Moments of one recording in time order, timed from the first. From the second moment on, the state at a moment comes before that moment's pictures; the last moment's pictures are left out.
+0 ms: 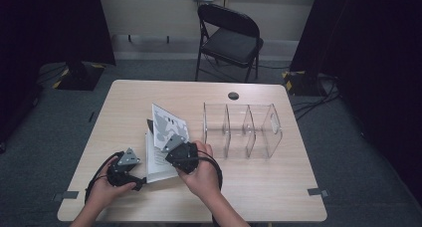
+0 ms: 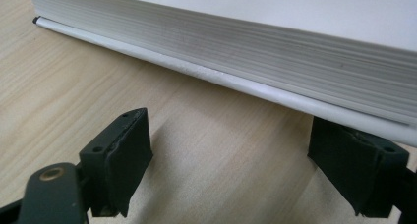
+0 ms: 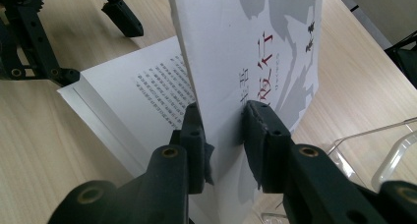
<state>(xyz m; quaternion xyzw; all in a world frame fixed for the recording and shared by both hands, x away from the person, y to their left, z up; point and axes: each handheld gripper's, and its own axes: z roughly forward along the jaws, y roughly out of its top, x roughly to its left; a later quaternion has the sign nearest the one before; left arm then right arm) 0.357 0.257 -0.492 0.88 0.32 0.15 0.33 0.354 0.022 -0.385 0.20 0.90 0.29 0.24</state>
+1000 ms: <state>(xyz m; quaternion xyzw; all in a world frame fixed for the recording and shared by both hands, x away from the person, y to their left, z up) 0.345 0.240 -0.466 0.88 0.26 0.21 0.33 0.351 0.020 -0.372 0.19 0.91 0.28 0.25</state>
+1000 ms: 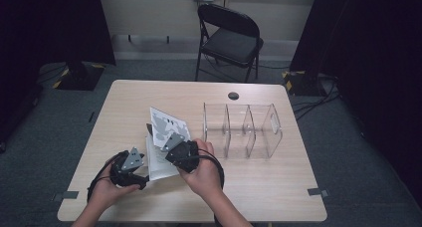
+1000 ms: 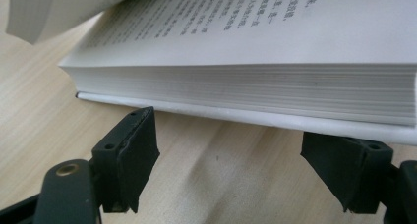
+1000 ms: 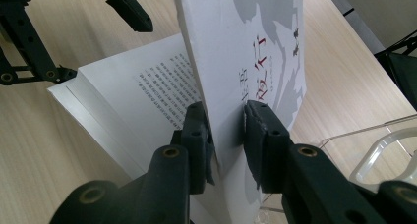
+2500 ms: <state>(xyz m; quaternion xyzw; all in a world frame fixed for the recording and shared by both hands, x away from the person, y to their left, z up) 0.343 0.237 -0.476 0.89 0.23 0.23 0.31 0.352 0.012 -0.380 0.19 0.92 0.28 0.19</state>
